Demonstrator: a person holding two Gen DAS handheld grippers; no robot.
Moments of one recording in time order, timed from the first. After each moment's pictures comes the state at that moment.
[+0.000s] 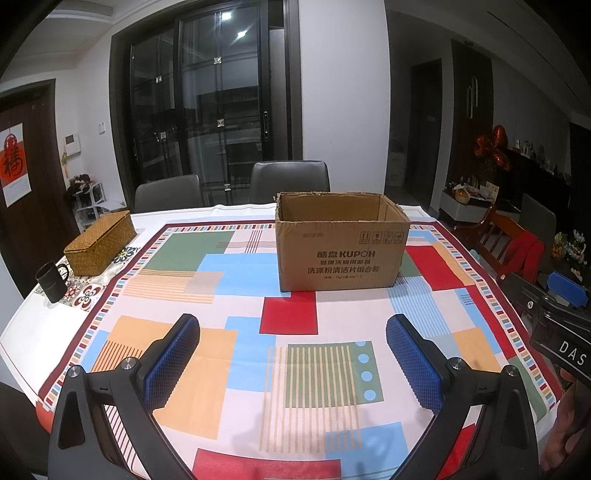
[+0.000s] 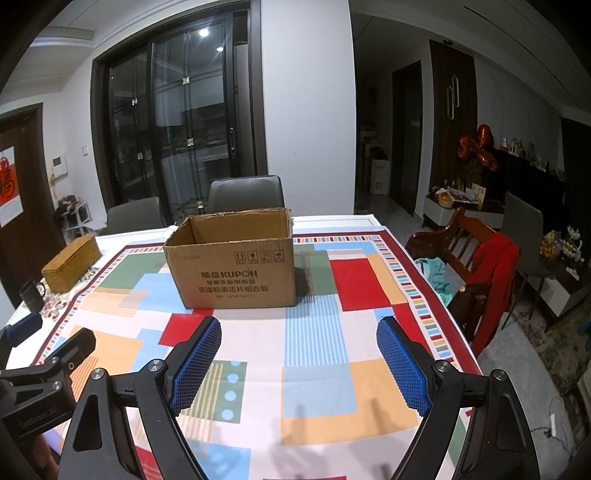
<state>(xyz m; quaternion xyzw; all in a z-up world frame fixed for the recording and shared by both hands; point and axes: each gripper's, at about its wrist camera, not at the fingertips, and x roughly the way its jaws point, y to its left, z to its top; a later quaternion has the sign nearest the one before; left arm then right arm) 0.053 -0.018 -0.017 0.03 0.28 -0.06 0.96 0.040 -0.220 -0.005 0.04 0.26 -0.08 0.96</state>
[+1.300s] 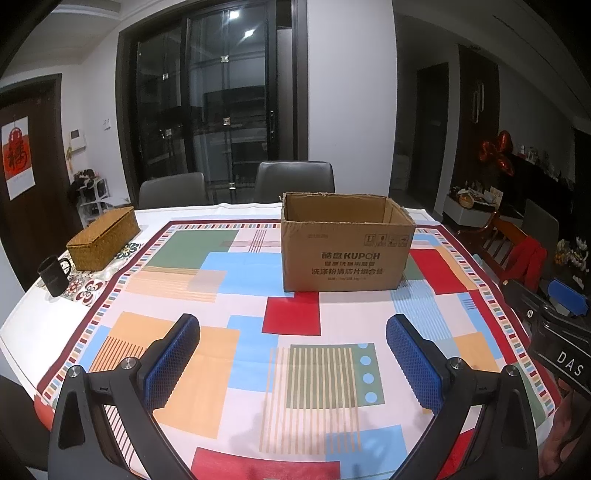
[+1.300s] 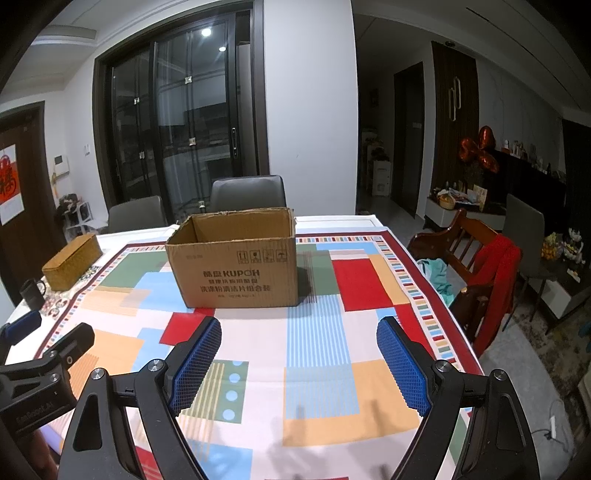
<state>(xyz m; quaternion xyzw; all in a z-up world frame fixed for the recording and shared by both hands) 0.057 -0.015 -0.017 0.02 0.28 -0.05 0.96 0.039 -0.219 -0.007 0.04 0.26 -0.07 0.96</state>
